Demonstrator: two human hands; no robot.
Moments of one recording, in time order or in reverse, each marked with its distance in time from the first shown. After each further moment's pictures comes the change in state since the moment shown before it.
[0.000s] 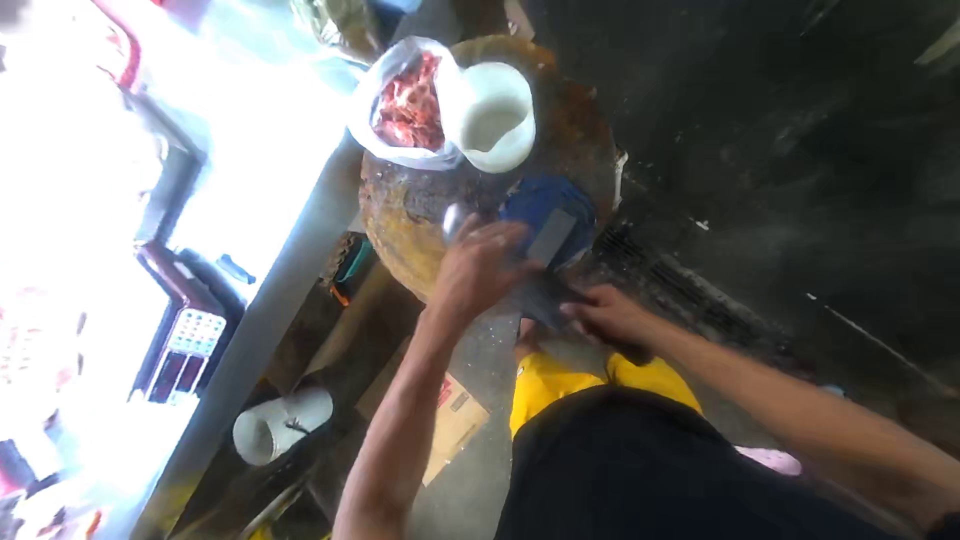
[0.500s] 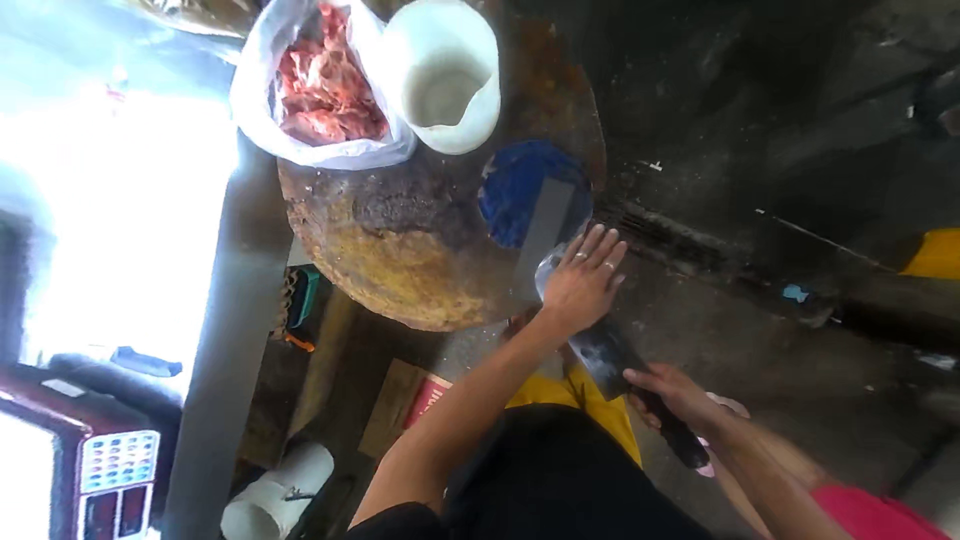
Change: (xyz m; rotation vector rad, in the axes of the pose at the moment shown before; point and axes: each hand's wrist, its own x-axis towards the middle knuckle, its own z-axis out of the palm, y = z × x) left_hand 0.009 0.002 0.195 -0.080 -0.252 0.356; right_hand -0.082 0.089 0.134 0.800 0.367 0.374
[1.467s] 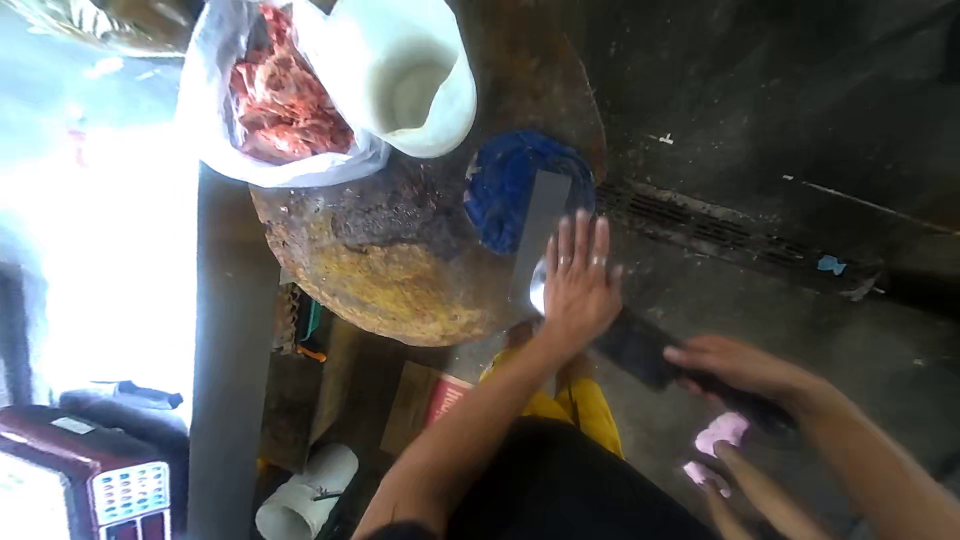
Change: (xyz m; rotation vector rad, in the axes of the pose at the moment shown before) left_hand 0.006 0.001 0.012 0.131 0.140 -0.200; right_hand 0.007 -0.063 -0.050 -0.337 -0.049 0.094
